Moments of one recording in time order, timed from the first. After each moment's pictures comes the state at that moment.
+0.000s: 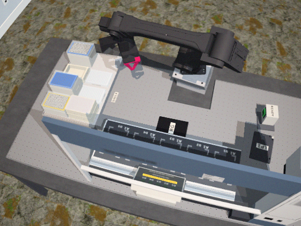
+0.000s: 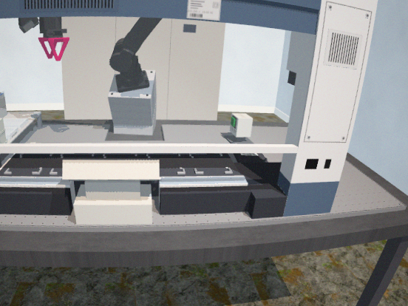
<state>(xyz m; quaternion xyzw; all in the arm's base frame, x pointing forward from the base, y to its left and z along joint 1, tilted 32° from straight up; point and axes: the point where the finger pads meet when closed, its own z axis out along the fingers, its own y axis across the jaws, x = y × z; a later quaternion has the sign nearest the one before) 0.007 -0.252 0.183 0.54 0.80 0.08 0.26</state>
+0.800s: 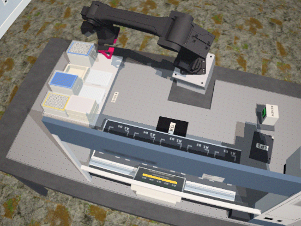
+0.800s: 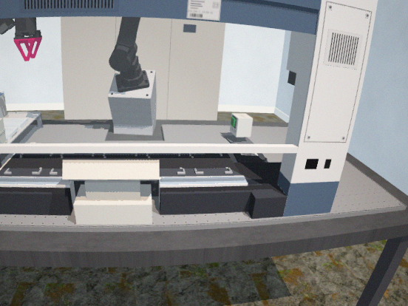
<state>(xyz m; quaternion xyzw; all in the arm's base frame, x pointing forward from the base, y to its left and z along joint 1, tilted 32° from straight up) -0.049 -0.345 0.165 0.69 0.67 0.14 0.24</state>
